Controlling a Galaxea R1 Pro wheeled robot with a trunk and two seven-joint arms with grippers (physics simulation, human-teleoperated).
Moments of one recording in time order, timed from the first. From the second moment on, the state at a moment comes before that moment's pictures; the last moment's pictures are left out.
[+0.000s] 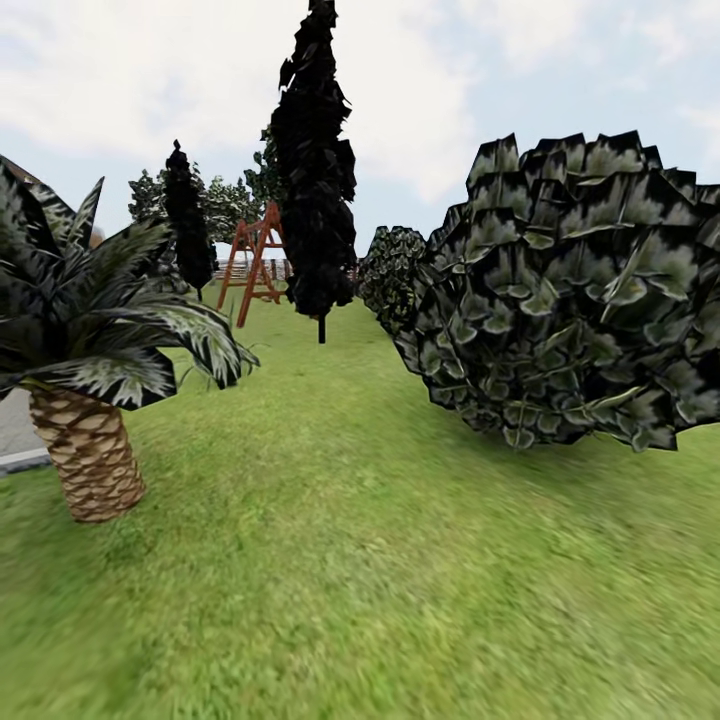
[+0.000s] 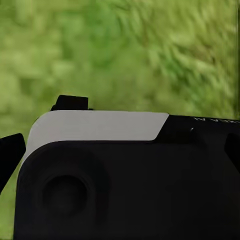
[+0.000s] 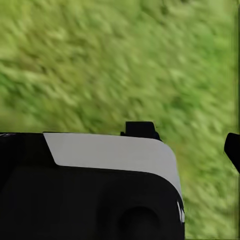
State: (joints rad) left arm 0.00 -0.01 0.02 -0.21 0.11 0.01 -0.09; right arm -0.09 0.01 0.00 -0.05 0.00 -0.14 0.00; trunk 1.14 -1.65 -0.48
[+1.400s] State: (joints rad) left arm 0.00 -0.01 0.02 -0.21 0.11 0.01 -0.09; right arm -0.09 0.01 0.00 -0.05 0.00 -0.14 0.00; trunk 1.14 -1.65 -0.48
